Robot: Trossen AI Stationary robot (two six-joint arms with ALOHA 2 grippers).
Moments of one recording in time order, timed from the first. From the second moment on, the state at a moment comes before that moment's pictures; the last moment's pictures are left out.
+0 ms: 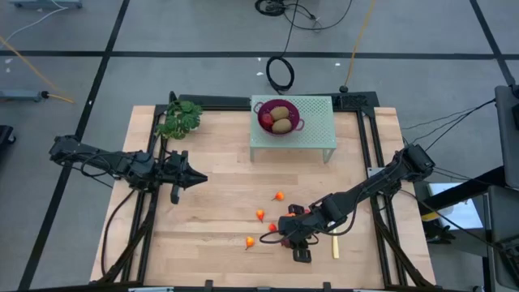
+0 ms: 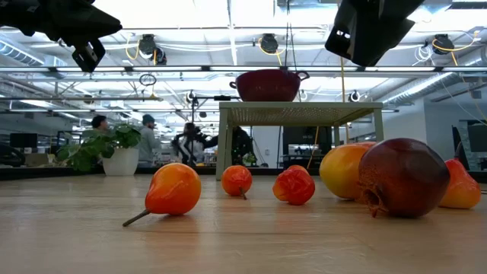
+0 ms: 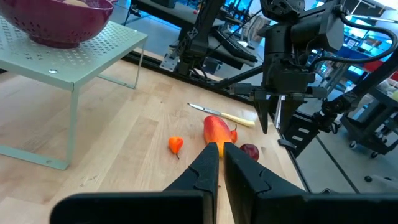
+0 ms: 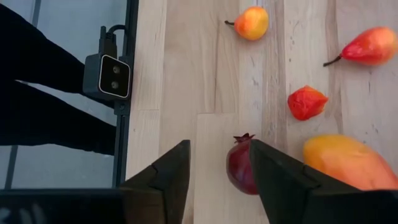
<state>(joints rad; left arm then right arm) -0.26 0.46 0.35 -0.03 -0.18 -0.40 0.49 1.71 1.25 -0.48 -0.08 0.56</state>
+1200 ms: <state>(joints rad) -0.26 0.46 0.35 -0.03 -0.18 -0.40 0.53 1.71 1.25 -0.48 -0.11 0.52</state>
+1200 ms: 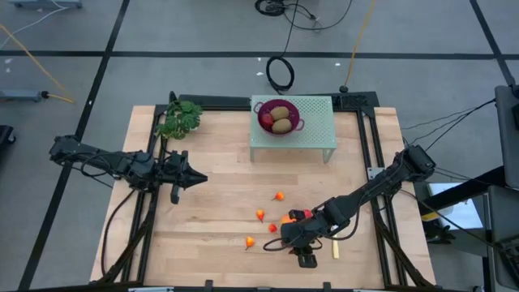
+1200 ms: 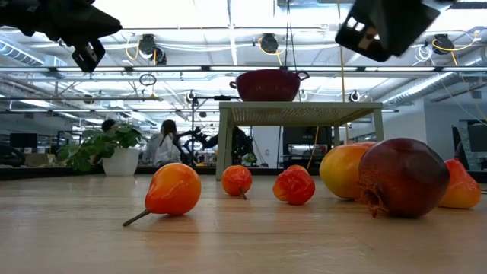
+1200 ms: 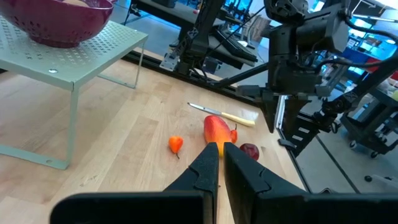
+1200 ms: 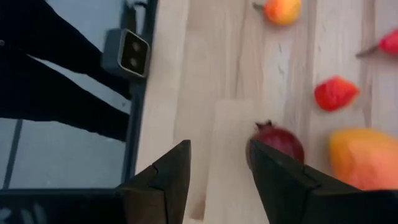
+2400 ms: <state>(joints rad) -0.26 0.46 0.35 -0.06 -0.18 -0.41 0.52 1.79 1.25 -0.56 -0.13 0.47</state>
